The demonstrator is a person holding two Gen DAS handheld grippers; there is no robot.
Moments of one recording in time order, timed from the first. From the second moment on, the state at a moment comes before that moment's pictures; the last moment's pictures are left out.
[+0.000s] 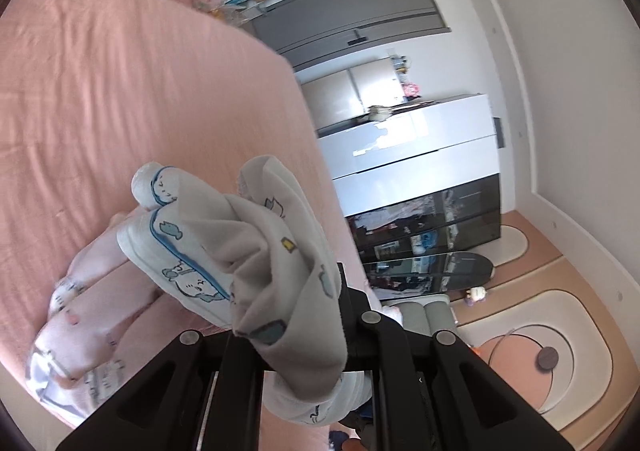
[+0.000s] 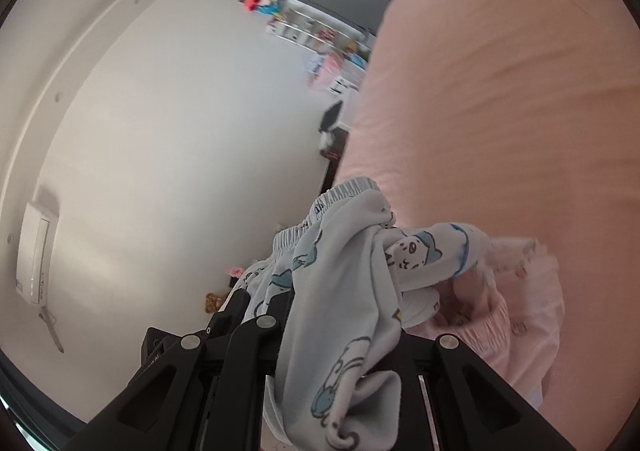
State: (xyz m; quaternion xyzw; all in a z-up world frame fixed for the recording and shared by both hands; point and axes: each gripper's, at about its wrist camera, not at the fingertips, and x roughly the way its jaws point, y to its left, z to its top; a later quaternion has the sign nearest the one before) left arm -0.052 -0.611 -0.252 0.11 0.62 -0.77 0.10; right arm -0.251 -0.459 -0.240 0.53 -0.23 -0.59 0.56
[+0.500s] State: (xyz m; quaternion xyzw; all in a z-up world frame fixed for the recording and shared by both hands) left arm -0.025 -0.605 -0.301 0.20 0.64 -0.72 0.17; right arm -0.243 -0.442 -0.290 0.60 -0.16 -0.59 0.52
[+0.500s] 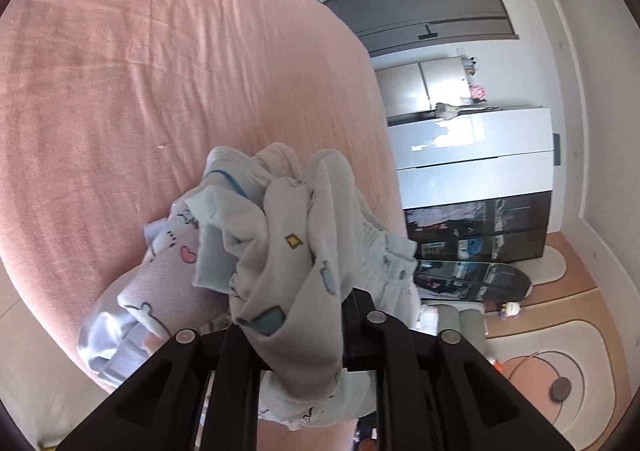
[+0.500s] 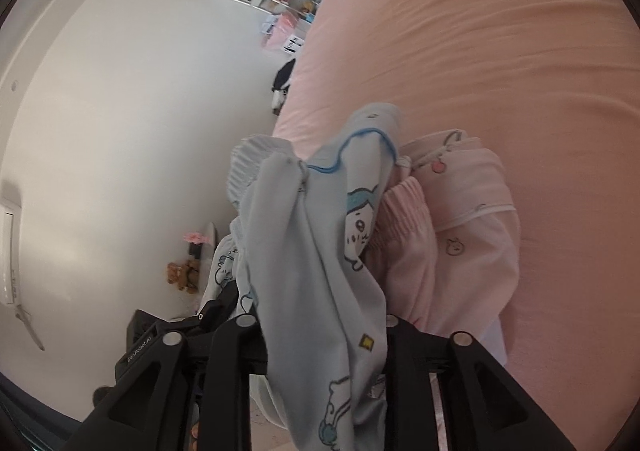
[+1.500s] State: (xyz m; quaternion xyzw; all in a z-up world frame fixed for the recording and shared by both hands) left arm 0.034 -0.542 -0.179 0.26 0.40 -0.81 0.35; right arm -0.289 -0.330 -0.184 0.55 -0.01 -0.75 0.36
